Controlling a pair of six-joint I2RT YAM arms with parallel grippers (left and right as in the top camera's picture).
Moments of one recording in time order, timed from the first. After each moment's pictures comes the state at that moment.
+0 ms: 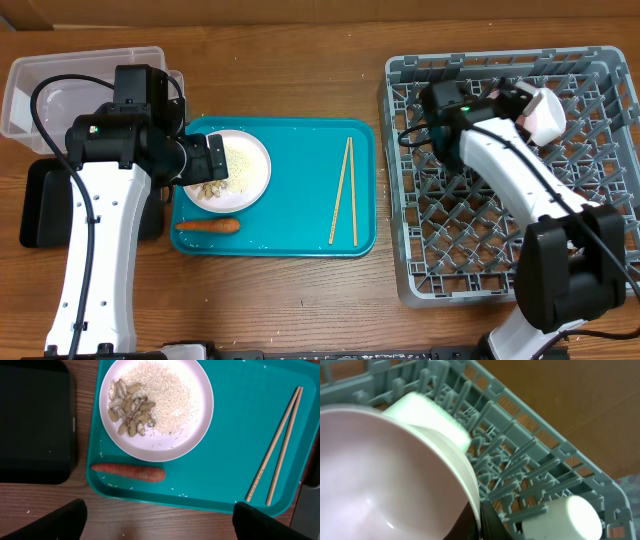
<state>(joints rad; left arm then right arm) 0.01 1.48 1.51 -1.31 0.07 -0.19 0.27 1.83 1.36 -1.03 1.11 0.97</state>
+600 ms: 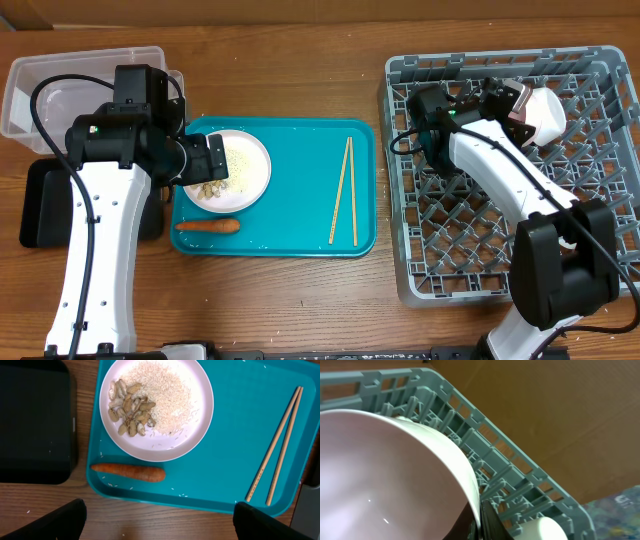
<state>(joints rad) 0.01 1.48 1.51 -1.31 0.07 -0.19 0.29 1.85 1.36 -1.06 1.29 0.96</state>
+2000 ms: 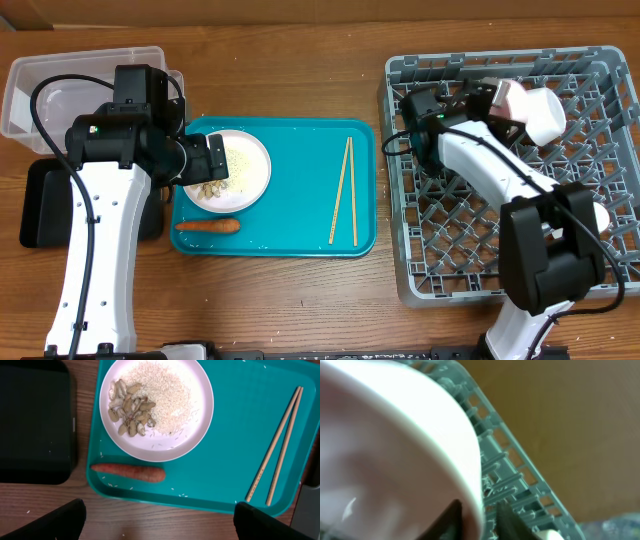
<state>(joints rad) 0.01 1.48 1.51 -1.31 0.07 -0.19 0.32 1.93 1.33 -0.92 1.31 0.72</state>
